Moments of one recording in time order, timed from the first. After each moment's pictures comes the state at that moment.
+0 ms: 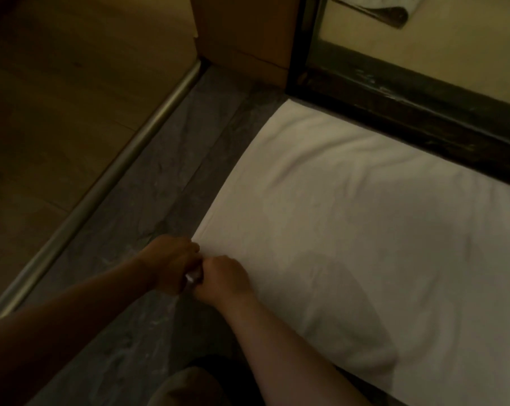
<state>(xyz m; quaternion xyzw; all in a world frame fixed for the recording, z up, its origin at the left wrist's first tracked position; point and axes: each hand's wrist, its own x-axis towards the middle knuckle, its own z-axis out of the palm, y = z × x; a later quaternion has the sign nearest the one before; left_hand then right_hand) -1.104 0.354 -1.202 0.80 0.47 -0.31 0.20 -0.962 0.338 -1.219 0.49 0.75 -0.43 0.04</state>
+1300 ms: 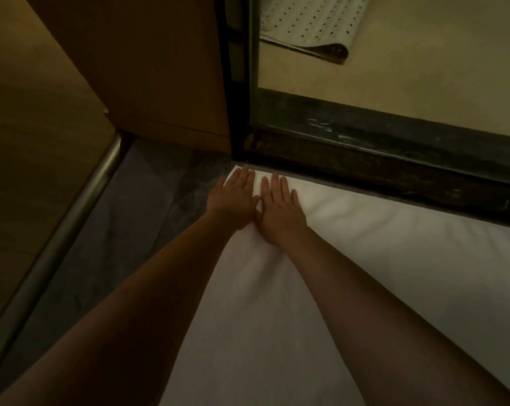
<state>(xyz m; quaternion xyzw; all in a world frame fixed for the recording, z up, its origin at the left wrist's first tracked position) -0.972 0.687 -1.261 0.78 0.60 -0.10 0.12 -0.856 0.653 -1.255 0.65 0.73 -0.20 0.08</state>
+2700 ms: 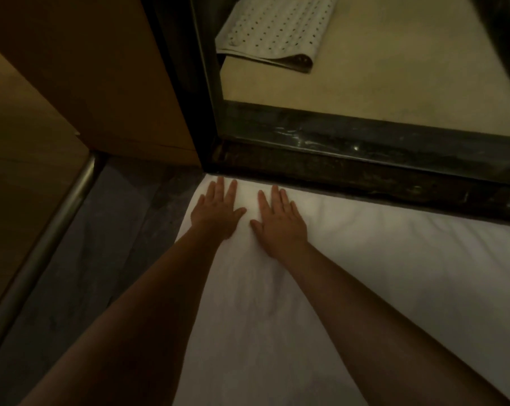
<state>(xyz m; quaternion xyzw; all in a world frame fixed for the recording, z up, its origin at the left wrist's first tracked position) -0.946 0.689 -1.273 0.74 0.64 -0.10 0.19 -0.798 0.638 -1.259 0.67 0.72 -0.18 0.04</state>
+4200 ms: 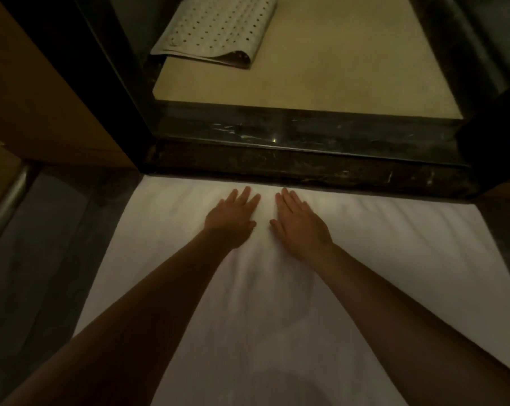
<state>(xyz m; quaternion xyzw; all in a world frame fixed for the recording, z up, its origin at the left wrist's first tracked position) -0.801 0.646 -1.267 0.83 0.53 -0.10 0.14 -0.644 0.592 -1.258 0.68 0.71 -0.17 0.00</state>
